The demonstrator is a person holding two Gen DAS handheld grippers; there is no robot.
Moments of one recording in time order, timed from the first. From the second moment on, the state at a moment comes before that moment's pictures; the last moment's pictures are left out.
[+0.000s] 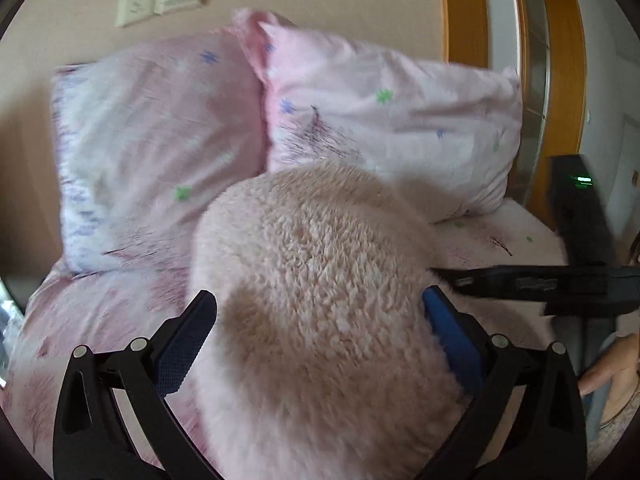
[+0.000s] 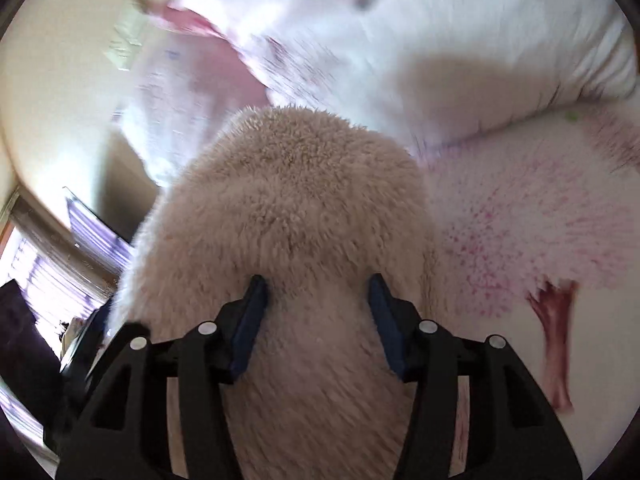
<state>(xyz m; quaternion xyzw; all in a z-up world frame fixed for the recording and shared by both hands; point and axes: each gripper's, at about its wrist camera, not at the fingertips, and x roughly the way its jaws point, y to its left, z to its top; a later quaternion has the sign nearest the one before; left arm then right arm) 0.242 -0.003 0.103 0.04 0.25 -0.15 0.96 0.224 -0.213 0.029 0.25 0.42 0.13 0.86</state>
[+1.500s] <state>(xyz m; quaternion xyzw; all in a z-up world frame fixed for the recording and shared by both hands) 0.111 0.079 0.071 0.03 0.30 -0.04 0.95 0.061 -0.142 0.079 0.05 0.36 -0.02 0.93</state>
